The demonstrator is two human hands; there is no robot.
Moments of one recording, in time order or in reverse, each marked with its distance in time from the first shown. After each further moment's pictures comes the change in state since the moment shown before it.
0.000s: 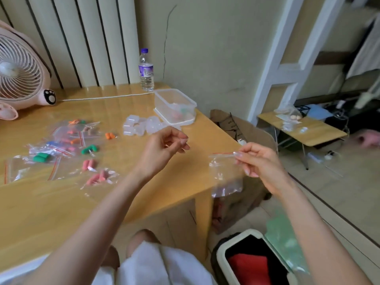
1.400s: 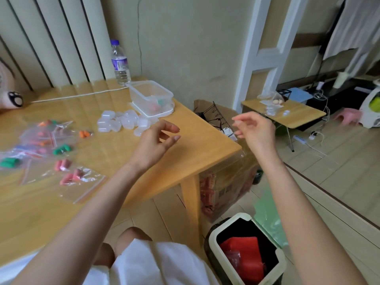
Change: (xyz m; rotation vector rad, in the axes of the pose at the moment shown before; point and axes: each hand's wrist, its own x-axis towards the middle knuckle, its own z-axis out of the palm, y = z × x) left_hand 0.011 -0.008 0.035 0.230 -0.053 0.038; right_hand 0.014 -0.002 -0.031 -0.439 0.529 -0.183
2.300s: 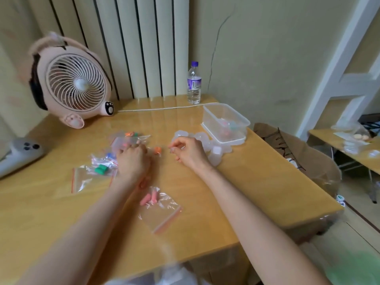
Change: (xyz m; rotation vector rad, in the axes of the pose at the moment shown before) left_hand 0.001 -0.135 -0.170 1.036 0.332 -0.505; right_hand -0.016 -0.112 0.305 0.106 -0.693 -0.177
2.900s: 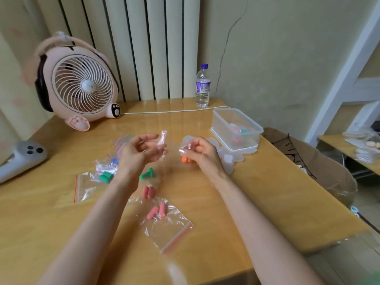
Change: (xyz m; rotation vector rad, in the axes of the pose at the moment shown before) left_hand -0.011 0.003 -0.047 -1.498 -0.136 -0.147; right_hand -0.008 -0.007 -0.013 0.585 -0.057 0.023
